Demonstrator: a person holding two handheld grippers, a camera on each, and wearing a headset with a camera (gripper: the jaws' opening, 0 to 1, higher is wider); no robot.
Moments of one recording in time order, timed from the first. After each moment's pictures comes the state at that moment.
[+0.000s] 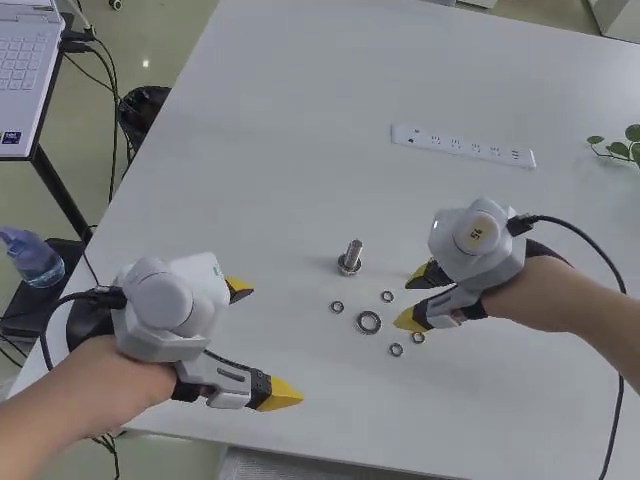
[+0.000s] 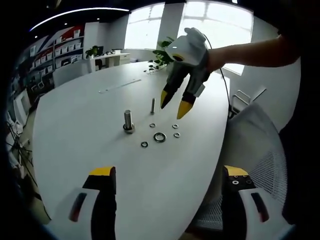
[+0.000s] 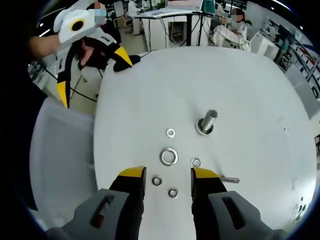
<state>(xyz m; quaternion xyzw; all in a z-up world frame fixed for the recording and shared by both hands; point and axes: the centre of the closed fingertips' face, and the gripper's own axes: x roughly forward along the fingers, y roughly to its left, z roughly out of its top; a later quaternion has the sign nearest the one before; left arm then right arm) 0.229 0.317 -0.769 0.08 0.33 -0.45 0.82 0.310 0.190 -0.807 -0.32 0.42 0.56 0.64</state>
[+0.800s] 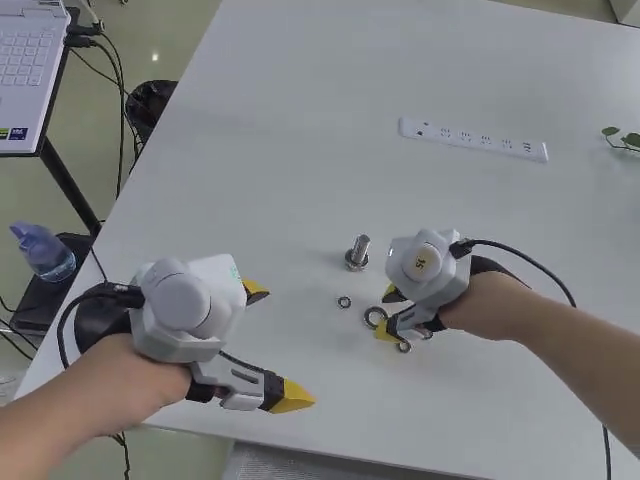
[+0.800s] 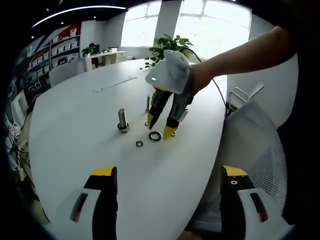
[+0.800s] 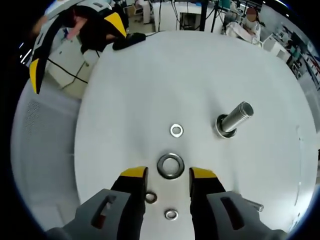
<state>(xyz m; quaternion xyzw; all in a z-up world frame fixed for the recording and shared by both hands) 0.225 0.307 -0.773 0.09 0.34 -0.46 0.81 0.314 0.207 -0.875 -0.37 0.42 0.57 0.60</state>
